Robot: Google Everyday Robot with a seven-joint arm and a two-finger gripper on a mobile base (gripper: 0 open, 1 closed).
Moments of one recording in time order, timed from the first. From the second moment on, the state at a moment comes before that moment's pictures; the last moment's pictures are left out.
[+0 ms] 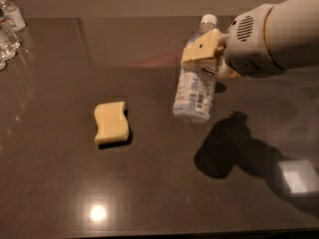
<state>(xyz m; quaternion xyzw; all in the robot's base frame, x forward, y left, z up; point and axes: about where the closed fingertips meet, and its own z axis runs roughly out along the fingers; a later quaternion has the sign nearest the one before) 0.480 -0.077 0.999 -0.90 0.02 -0.32 0.30</state>
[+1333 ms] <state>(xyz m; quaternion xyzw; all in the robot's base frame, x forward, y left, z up) 0.458 -0.104 1.012 -0.81 -0.12 -0.43 0.38</state>
